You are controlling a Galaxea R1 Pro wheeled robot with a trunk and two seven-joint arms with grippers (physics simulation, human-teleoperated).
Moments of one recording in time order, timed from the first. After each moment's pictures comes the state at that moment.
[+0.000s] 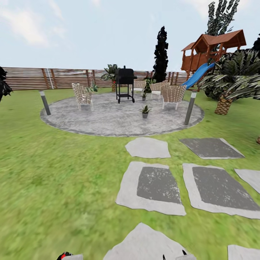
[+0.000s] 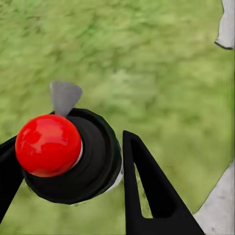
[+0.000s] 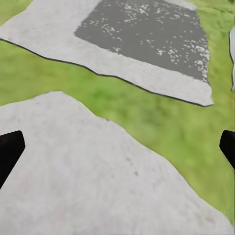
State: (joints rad) left arm -0.16 0.01 0.04 -0.40 -0.09 -0.52 0.22; right arm -0.32 0.03 0.18 -0.03 0.14 -0.78 -0.23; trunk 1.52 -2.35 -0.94
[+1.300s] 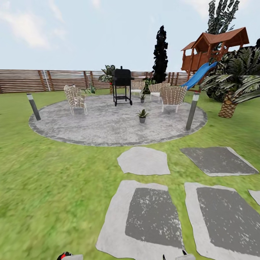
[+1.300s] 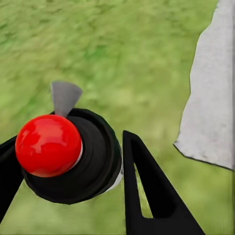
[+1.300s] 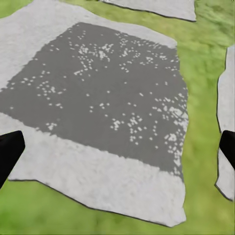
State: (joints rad) left arm -0.16 0.01 0.04 -0.40 -0.09 -0.52 0.22; right arm -0.32 0.03 0.18 -0.03 0.14 -0.78 -0.23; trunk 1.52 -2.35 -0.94
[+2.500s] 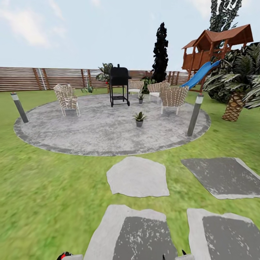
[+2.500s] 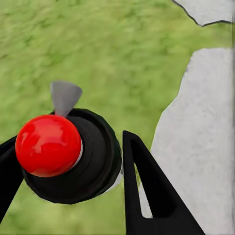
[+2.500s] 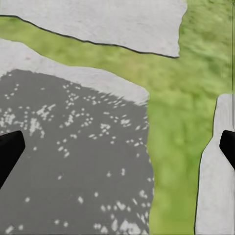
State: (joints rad) left arm -0.16 0.01 0.04 -0.40 -0.09 -0.52 0.22; right arm -0.32 0.04 0.18 -0.03 0.14 -0.78 -0.23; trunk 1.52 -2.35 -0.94
